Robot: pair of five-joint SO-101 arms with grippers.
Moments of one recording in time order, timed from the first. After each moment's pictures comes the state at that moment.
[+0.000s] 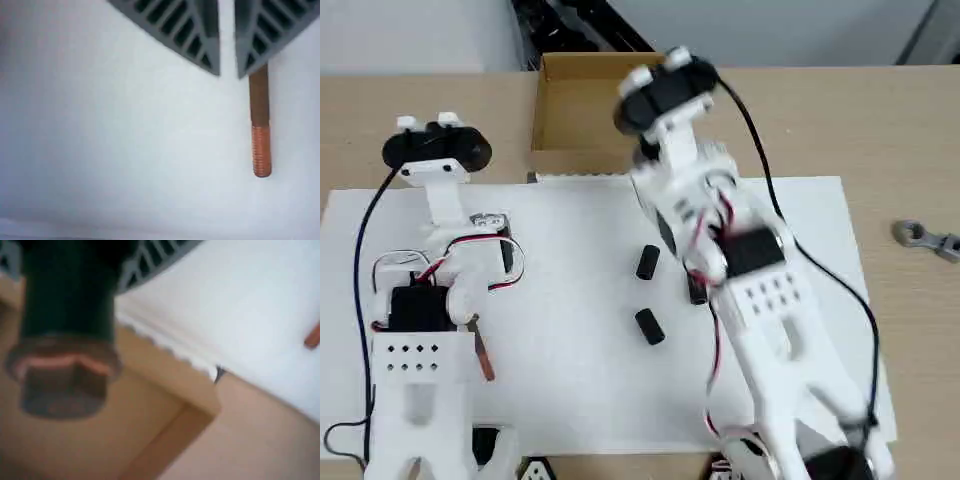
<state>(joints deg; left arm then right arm) -4.7 -44.3 39.8 63.3 9.0 -24.5 -21.1 15.1 41.2 4.7</state>
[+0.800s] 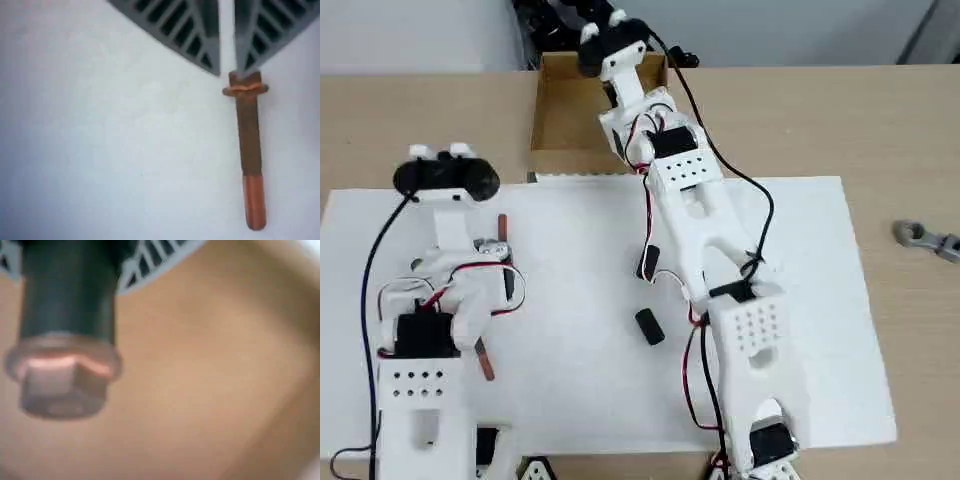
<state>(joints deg) -5.2 -52.9 50.7 63.3 6.4 -22.2 48.2 -46.4 41.4 8.0</state>
